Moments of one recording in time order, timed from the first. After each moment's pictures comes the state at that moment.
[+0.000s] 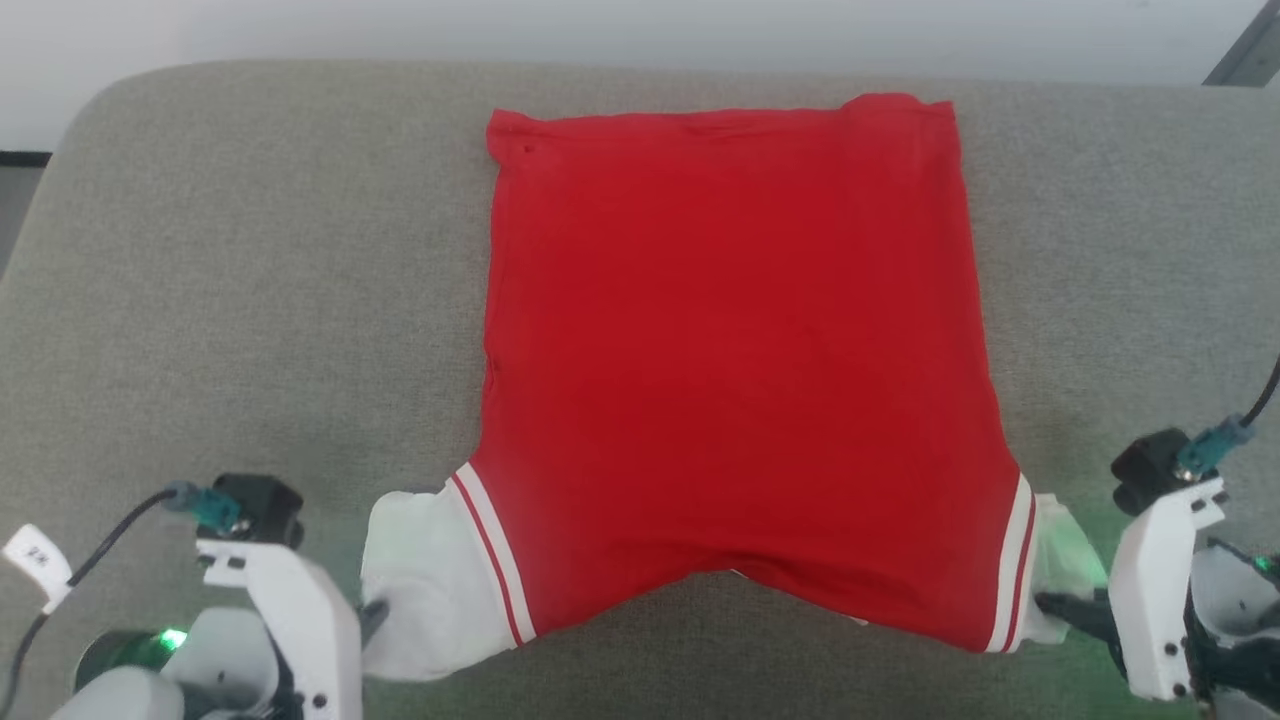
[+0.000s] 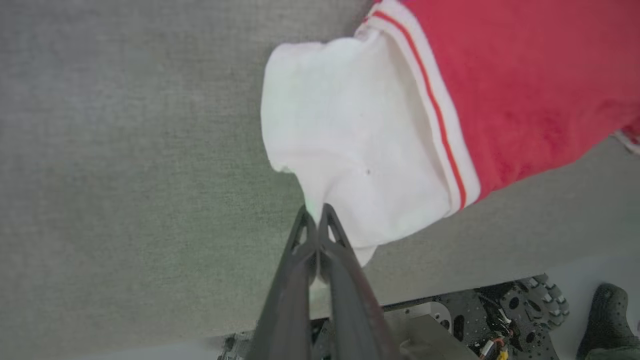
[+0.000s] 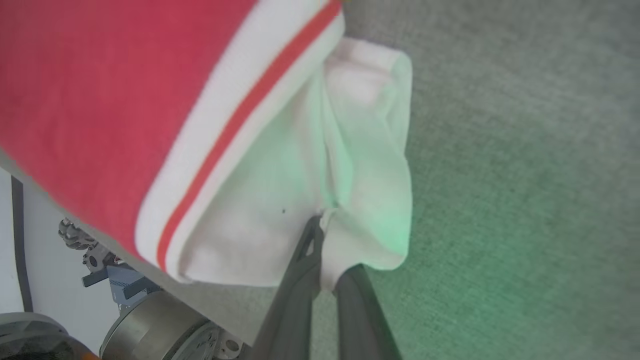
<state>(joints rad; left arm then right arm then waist) -0.13 0.79 -0.48 -0.25 -0.99 0.38 0.67 -0.16 -0.62 0.27 0.06 0.87 0.13 0.91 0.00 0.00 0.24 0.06</state>
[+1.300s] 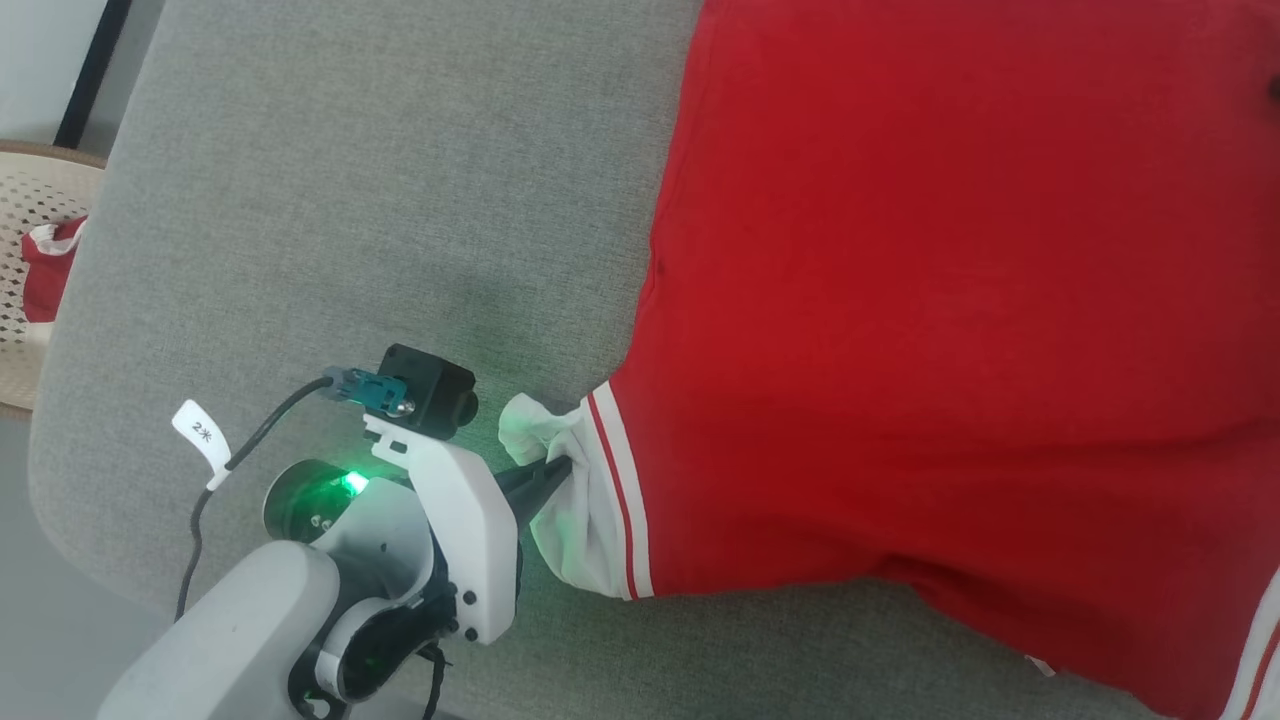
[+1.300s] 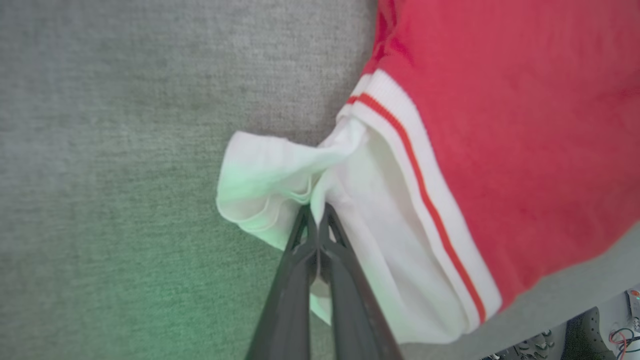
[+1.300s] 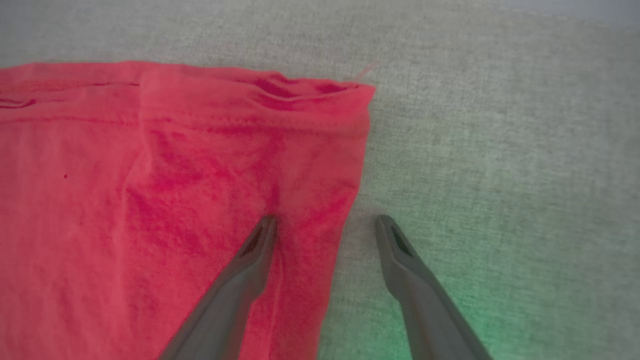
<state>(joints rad) -0.43 0.54 -0.61 -0.10 -0.92 0.18 0.57 -1.15 -0.46 -0.01 0.93 0.37 0.13 0.80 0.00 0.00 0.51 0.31</state>
